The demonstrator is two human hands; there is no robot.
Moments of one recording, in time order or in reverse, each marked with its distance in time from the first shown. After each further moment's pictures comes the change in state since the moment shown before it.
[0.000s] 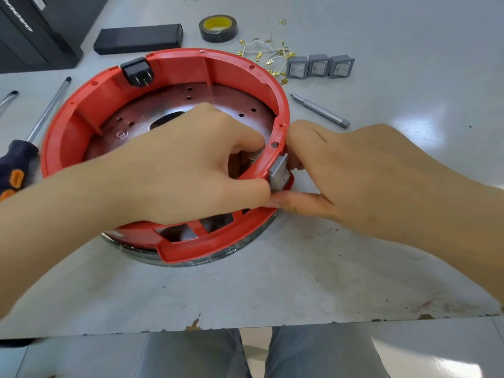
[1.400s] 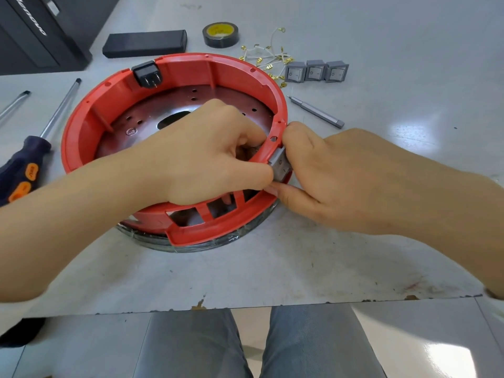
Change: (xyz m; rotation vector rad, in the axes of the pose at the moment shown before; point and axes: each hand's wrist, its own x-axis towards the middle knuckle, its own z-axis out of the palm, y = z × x) left_hand -0.007 -0.002 -0.001 -0.262 0.145 0.067; right_hand -0.005 -0.001 -0.014 0.127 0.018 -0.091
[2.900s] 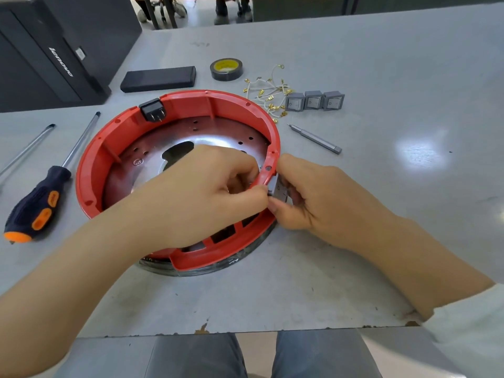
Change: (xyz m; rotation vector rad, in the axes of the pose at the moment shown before) left_hand -0.015 0.002 0.004 -0.012 0.082 -0.123; right_hand 0.009 0.009 0.035 0.582 0.350 -0.014
